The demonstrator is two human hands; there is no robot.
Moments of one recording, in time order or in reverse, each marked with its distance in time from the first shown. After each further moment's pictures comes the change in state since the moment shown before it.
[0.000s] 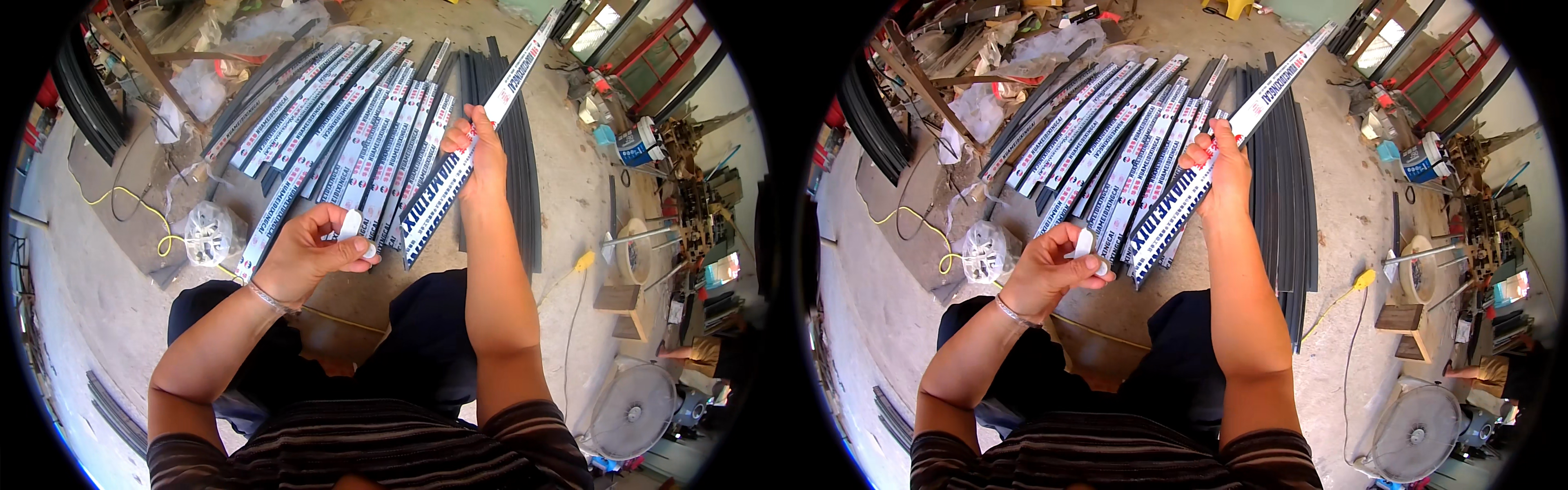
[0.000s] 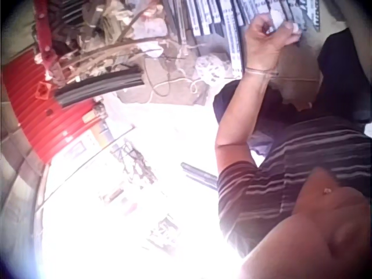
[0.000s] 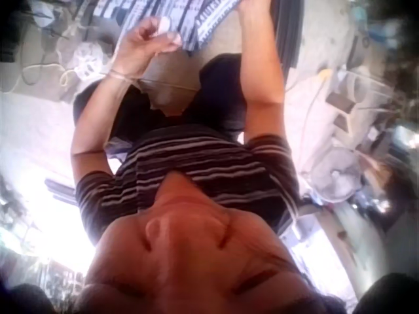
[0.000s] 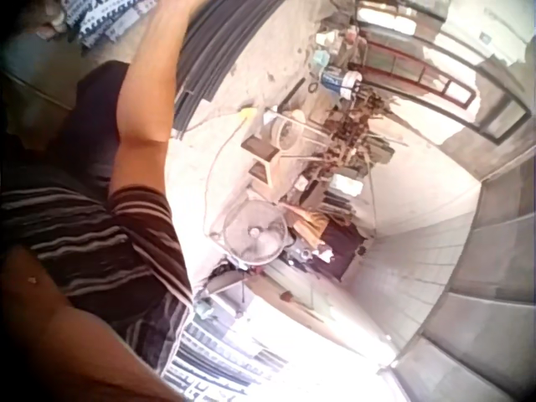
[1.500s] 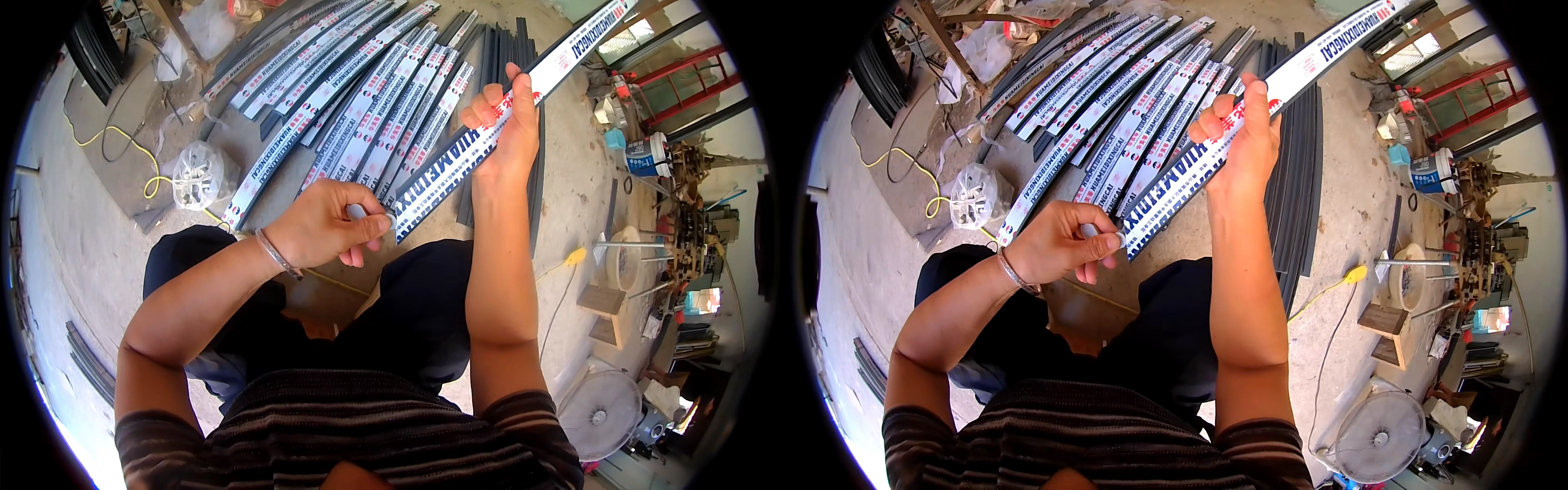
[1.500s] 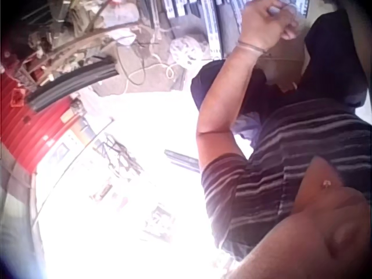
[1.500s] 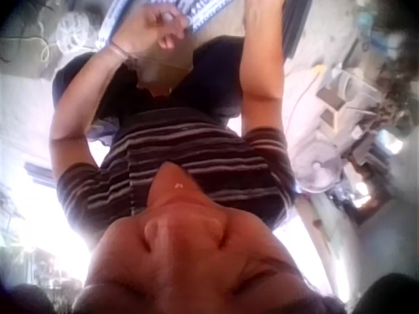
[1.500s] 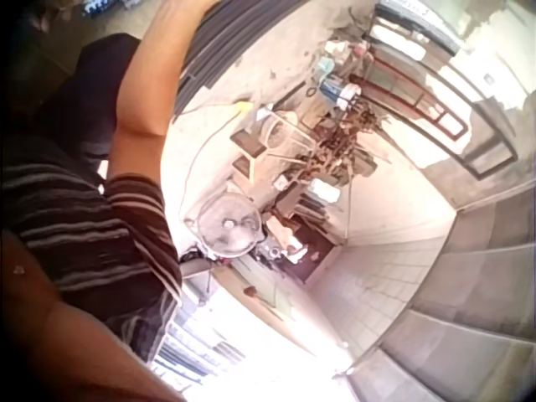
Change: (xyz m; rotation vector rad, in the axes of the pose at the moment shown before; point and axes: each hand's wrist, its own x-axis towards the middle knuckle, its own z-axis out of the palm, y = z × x) left_hand 0.003 -0.005 0.002 0.392 -0.118 -0.171; right_hand -0.029 0.006 0.026 -0.184 -0.133 -0.141
